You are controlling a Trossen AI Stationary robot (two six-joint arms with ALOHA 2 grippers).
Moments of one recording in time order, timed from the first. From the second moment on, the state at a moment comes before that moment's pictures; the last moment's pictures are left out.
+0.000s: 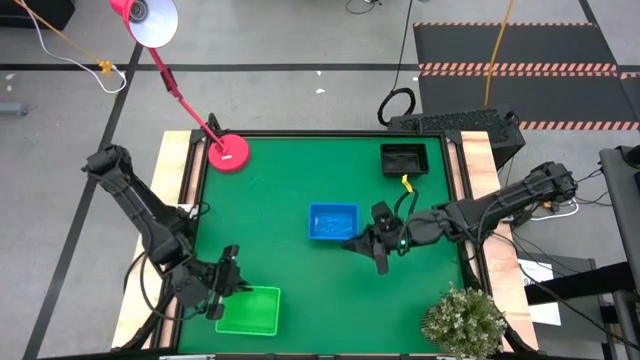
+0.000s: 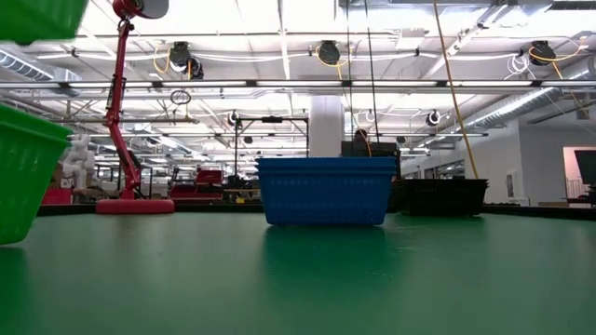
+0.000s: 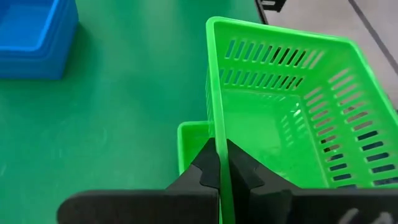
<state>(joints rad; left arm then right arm) -0.88 1.17 0.77 -0.39 -0.45 -0.65 0.35 1.25 1.01 0.02 0.21 0.88</state>
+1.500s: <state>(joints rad) -0.88 1.17 0.63 -0.31 -0.37 -0.76 0.36 1.25 1.01 0.01 0.20 0.85</state>
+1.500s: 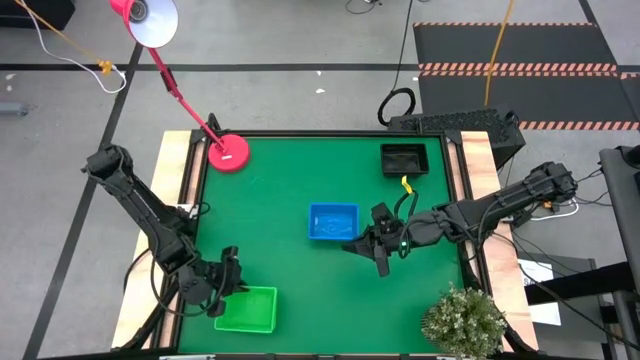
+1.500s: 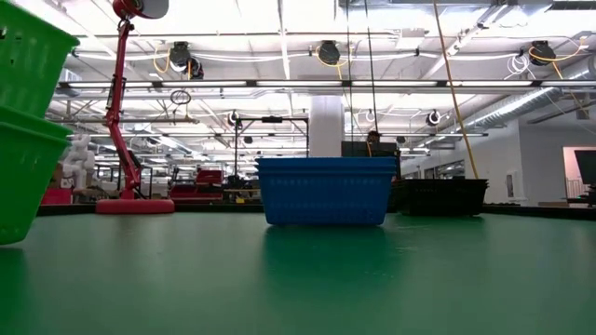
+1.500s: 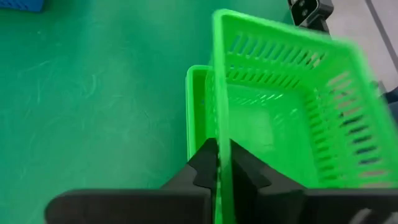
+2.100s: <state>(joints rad) -0.82 1.15 0.68 -0.29 -0.36 -0.80 0.36 1.25 1.01 0.01 0.20 0.82</state>
